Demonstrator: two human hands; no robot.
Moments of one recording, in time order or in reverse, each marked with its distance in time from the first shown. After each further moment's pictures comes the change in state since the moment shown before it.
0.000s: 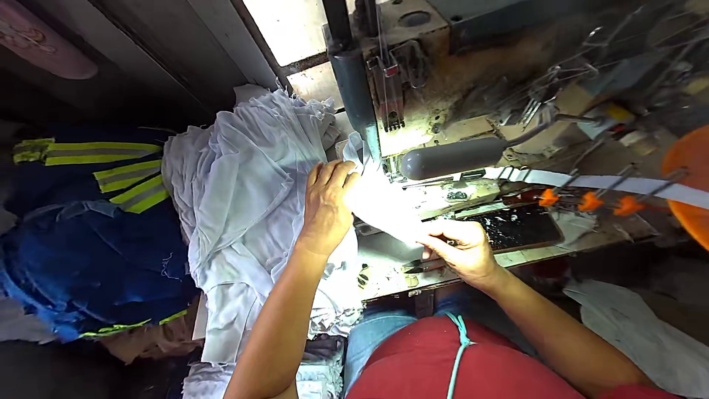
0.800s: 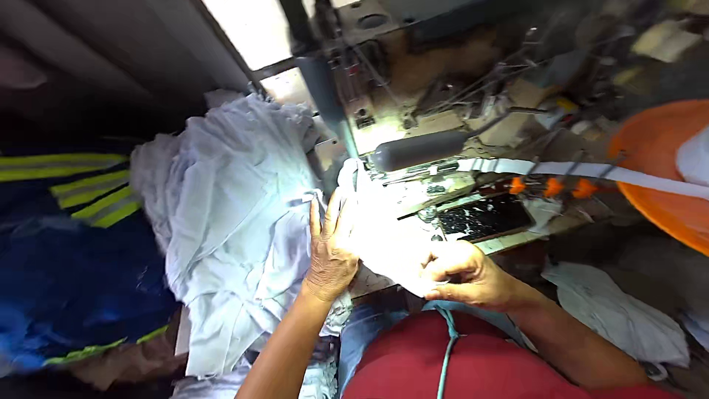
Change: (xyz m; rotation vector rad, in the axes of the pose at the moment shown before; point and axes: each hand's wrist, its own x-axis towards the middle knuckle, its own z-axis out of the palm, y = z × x) left_hand -0.062 0.046 0.016 0.090 0.077 0.061; right_hand -0.023 -0.040 -0.022 0.182 -0.357 -0.024
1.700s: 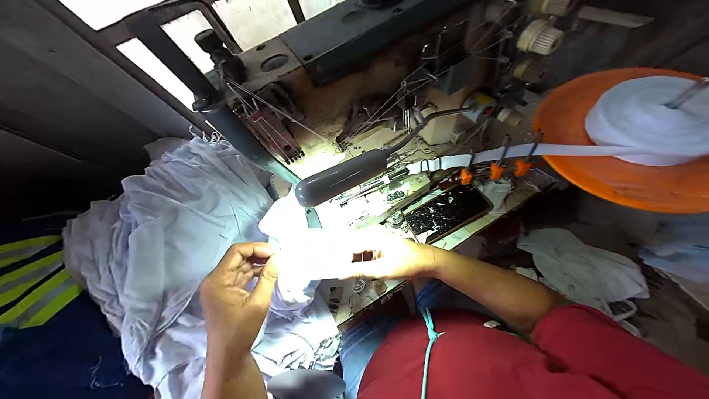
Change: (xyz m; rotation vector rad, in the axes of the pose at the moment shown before) left_hand 0.021 -0.049 -0.056 -0.752 0.015 -0.377; right_hand 0.059 0.024 0.009 -0.092 -0.031 0.232
